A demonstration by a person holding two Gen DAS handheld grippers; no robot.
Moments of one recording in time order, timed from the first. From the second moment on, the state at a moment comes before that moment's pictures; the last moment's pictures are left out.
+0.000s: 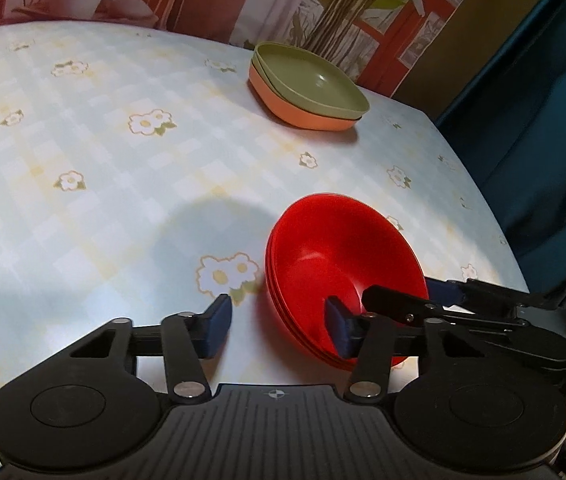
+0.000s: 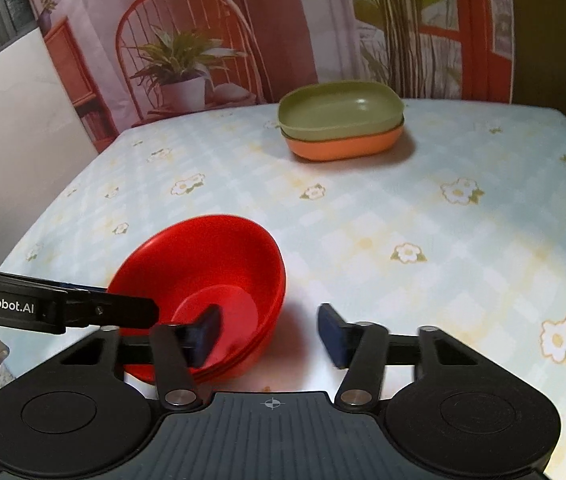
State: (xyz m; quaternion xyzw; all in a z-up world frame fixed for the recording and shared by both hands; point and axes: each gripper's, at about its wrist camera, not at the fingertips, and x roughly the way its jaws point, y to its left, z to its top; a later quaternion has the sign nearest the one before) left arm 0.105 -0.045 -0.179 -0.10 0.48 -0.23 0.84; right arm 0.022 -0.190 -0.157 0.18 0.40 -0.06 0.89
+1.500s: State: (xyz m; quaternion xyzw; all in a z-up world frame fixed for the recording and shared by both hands) left arm 0.255 -0.095 -0.115 -0.09 0.39 -0.26 0.88; right arm 0.143 -0.314 -0.105 0.27 0.34 -0.09 0.89
